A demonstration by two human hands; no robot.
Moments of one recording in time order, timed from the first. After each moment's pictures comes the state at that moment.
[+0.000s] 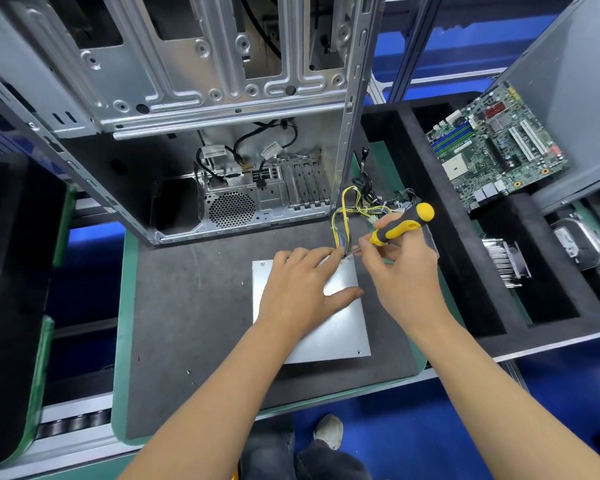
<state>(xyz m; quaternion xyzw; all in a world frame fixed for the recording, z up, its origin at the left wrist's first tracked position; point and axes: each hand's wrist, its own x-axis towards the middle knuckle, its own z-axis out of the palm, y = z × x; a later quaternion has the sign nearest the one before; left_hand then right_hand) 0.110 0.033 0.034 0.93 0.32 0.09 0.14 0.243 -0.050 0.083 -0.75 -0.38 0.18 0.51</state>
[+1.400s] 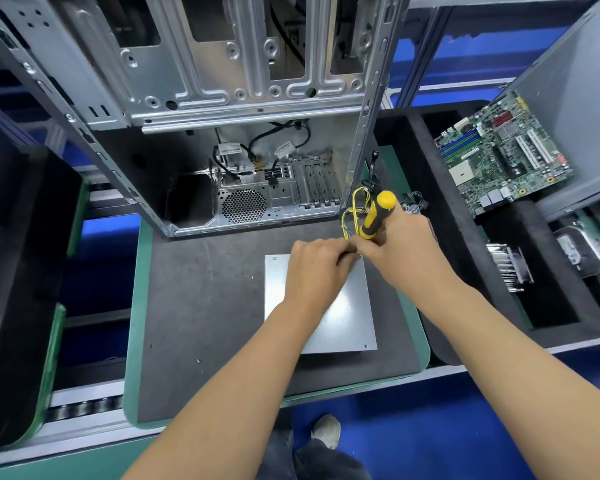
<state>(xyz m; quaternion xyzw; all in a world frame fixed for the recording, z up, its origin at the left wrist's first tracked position) 0.131 0.035 0.048 0.85 0.37 0.25 0.27 0.255 -0.023 0.107 -0.81 -0.51 0.15 0.26</state>
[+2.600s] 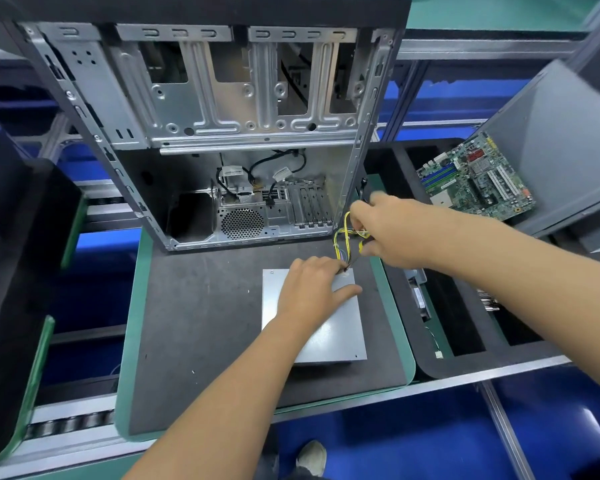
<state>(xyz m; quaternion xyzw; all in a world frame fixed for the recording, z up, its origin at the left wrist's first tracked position) 0.127 0.038 0.027 0.89 0.34 0.19 0.23 0.258 0.005 0.202 -0.71 -0.67 0.08 -0.22</state>
